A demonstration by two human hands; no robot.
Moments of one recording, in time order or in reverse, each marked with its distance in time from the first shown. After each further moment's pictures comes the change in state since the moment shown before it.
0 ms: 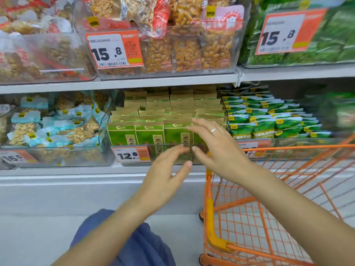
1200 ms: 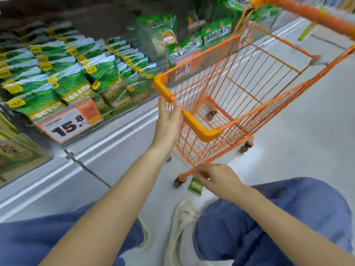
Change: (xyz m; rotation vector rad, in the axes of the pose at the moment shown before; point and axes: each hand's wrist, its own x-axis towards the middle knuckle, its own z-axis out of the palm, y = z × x) left_hand 0.065 0.165 0.329 -0.847 -0.453 -0.213; right_hand -0.348 0.110 -0.028 -0.071 -0.181 1.021
